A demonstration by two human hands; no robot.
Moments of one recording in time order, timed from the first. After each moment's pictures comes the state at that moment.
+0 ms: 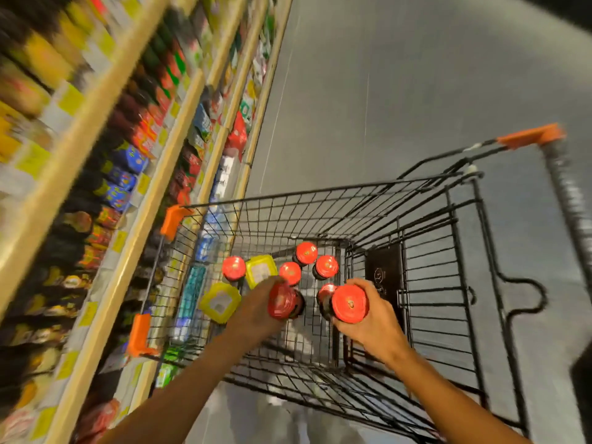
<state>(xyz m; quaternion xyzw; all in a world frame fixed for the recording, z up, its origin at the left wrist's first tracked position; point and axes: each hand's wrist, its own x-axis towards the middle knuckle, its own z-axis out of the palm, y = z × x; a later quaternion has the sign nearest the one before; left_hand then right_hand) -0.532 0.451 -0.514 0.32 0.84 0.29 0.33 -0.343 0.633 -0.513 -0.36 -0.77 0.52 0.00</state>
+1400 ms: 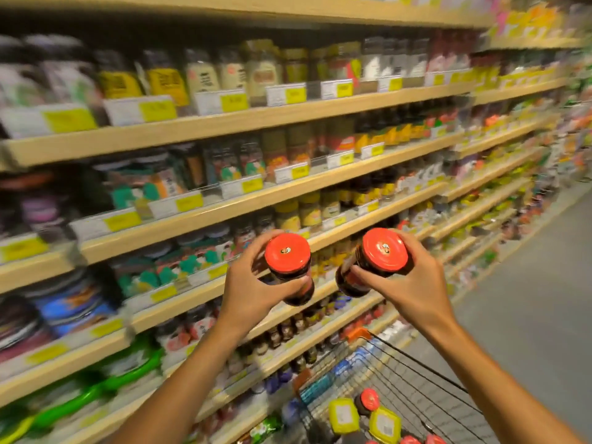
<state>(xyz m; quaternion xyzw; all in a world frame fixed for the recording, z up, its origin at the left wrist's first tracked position) -0.456 0.224 -0.044 0.10 0.81 0.52 -0.26 -0.488 0.479 -0.049 0.17 -0.80 0.53 0.25</state>
